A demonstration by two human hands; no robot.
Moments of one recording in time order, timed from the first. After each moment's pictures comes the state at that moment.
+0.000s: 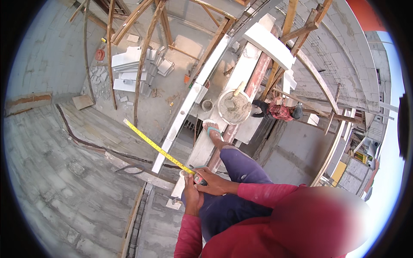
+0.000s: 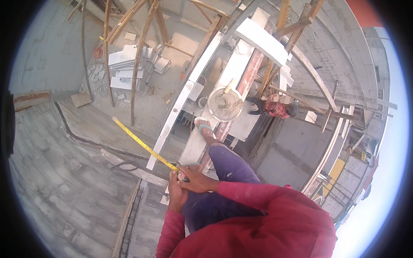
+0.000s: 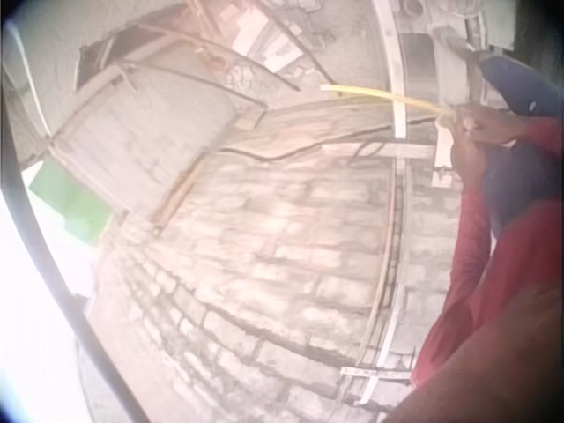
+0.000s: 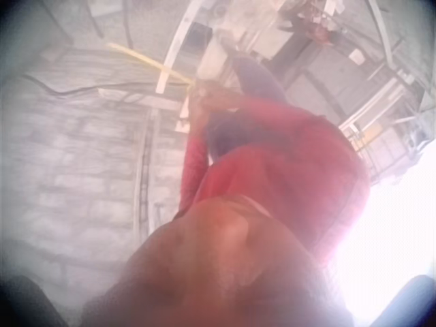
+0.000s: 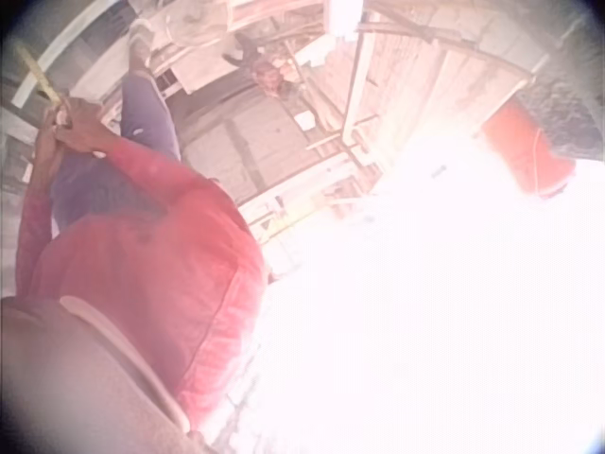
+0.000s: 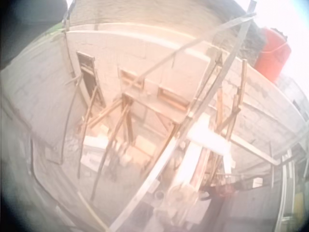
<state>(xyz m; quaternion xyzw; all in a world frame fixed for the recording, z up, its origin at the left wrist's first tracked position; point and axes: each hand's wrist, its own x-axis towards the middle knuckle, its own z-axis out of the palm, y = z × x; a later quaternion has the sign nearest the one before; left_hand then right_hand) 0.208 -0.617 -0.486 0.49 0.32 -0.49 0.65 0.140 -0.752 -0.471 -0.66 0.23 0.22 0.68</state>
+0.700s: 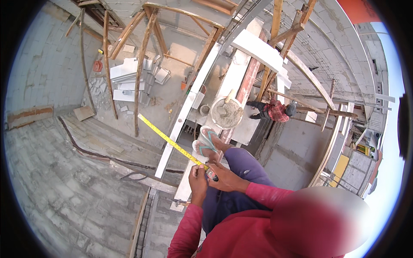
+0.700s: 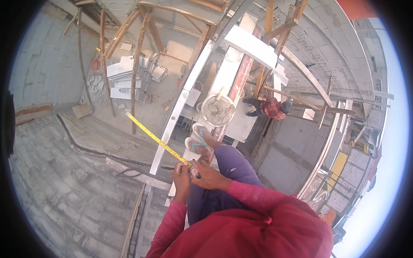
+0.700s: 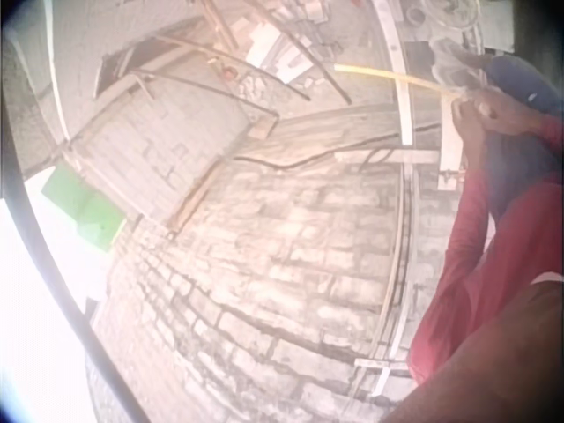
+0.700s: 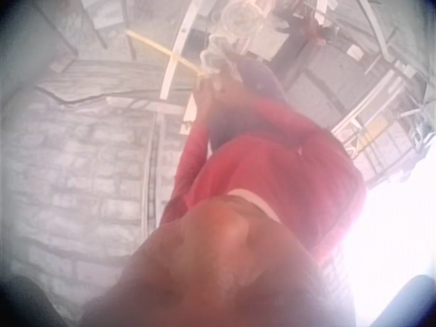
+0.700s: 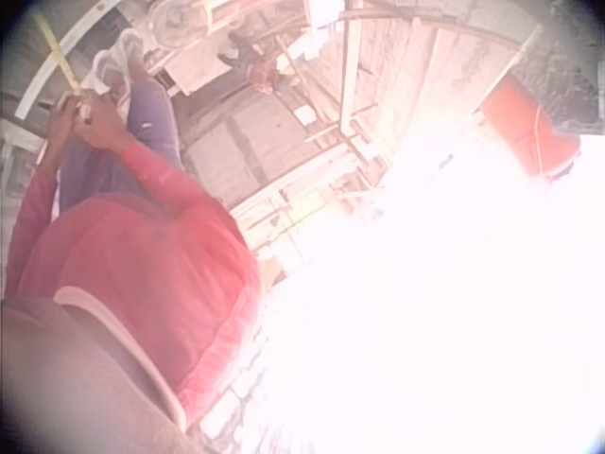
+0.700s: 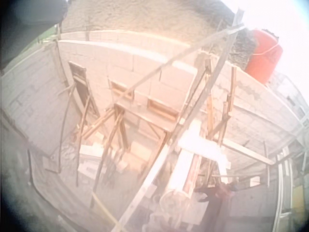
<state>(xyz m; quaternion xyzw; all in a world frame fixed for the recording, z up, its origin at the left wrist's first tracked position) 0.217 -0.705 -0.436 0.68 0.09 -0.50 0.53 0.122 -0.827 -0.382 -0.74 0.30 0.15 0.58</state>
